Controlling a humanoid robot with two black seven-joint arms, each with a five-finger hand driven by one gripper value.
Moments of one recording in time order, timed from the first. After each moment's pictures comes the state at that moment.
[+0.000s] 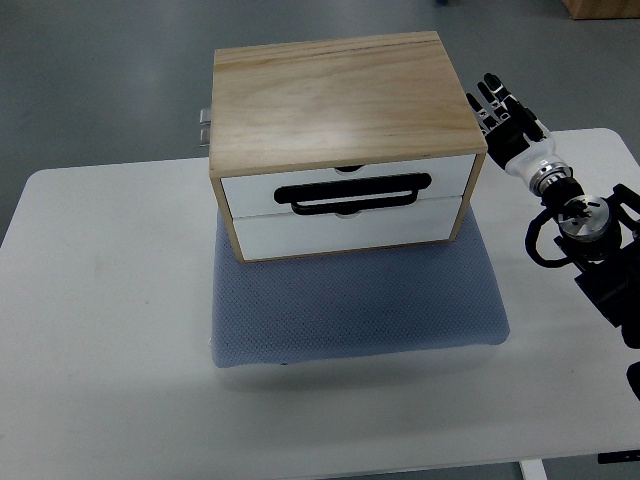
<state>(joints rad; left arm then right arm) 0.03 0.00 0.15 -0.13 0.10 -0.09 -0.04 0.76 -0.21 0.92 0.57 0.25 0.31 0.13</state>
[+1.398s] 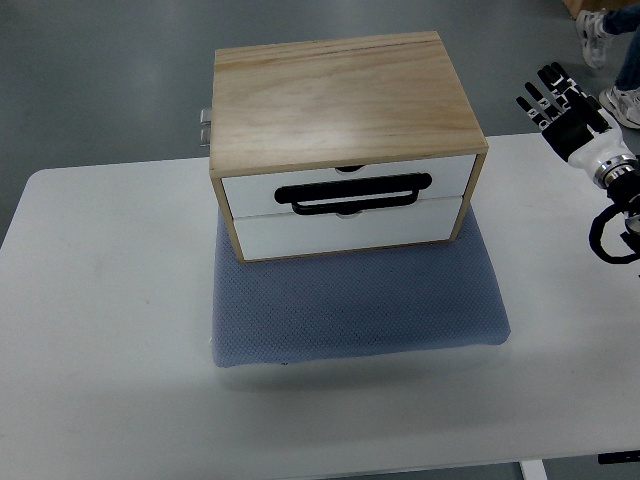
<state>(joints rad) 0.01 0.00 0.14 -0.12 0.10 -0.07 -0.04 0.74 -0.40 0.88 0.57 0.23 0.36 0.13</state>
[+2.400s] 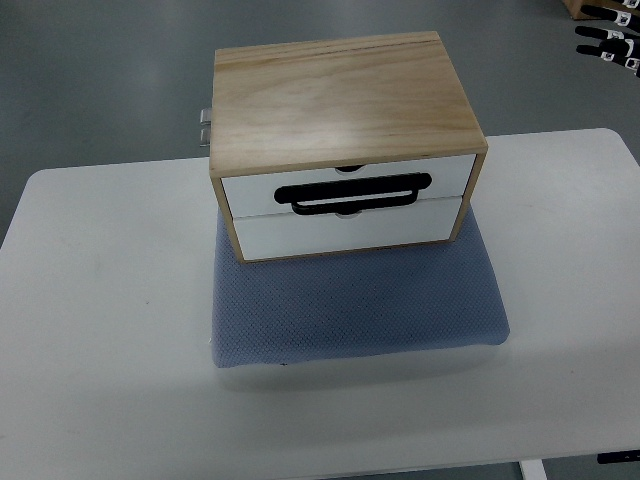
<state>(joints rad) 0.01 0.00 0.14 -0.12 0.10 -0.07 -0.04 1.04 -1.00 0.33 0.99 0.02 0.61 0.17</state>
